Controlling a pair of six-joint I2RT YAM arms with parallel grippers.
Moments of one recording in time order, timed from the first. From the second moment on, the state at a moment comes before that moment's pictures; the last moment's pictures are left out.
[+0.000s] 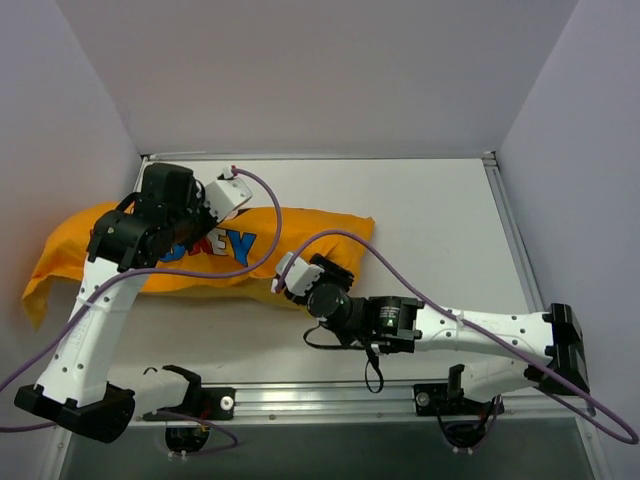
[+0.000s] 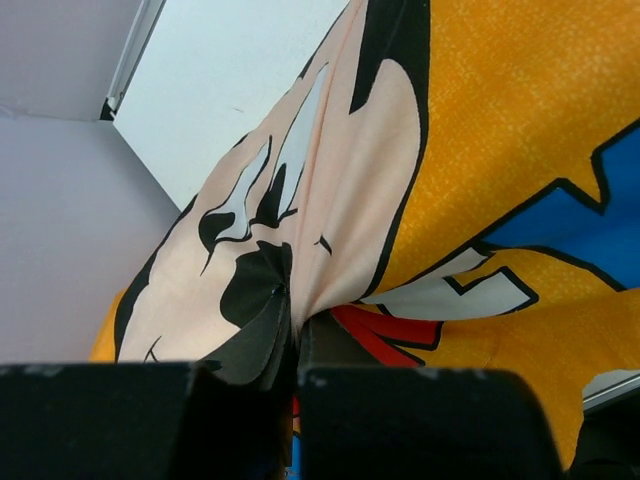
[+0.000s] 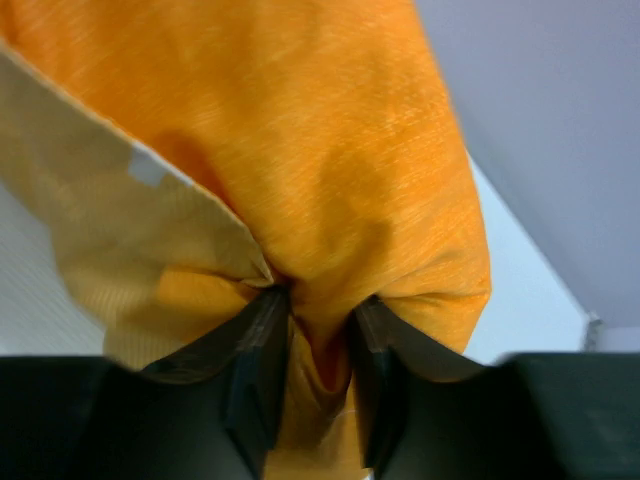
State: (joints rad) left arm -0.39 1.21 1.62 -1.18 -0.12 0.63; right arm 1.36 1.30 1.06 -0.24 0.82 -0.24
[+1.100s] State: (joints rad) left arm -0.49 2.38 2.59 -1.03 -0.15 0.48; right arm 0.26 1.62 0.70 0.47 -0.66 0.99
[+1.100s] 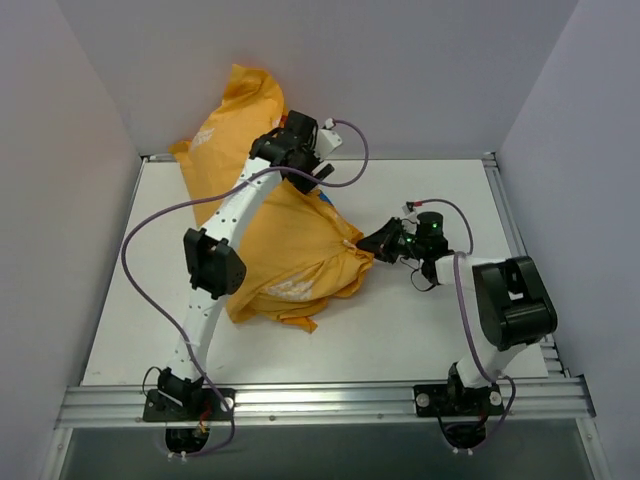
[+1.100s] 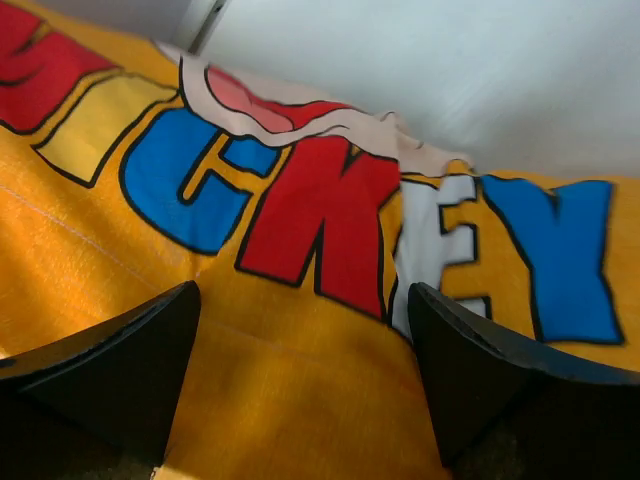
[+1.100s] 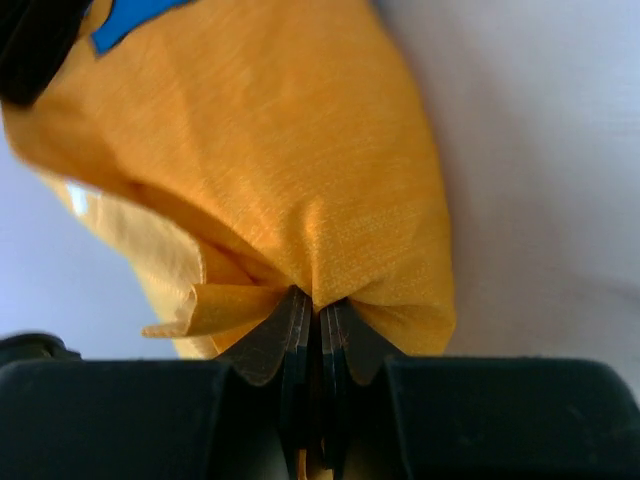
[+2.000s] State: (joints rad) left arm -0.68 1.57 1.44 -1.02 -0.10 0.49; right arm 0.21 1.26 1.18 -0.40 0.01 0.45
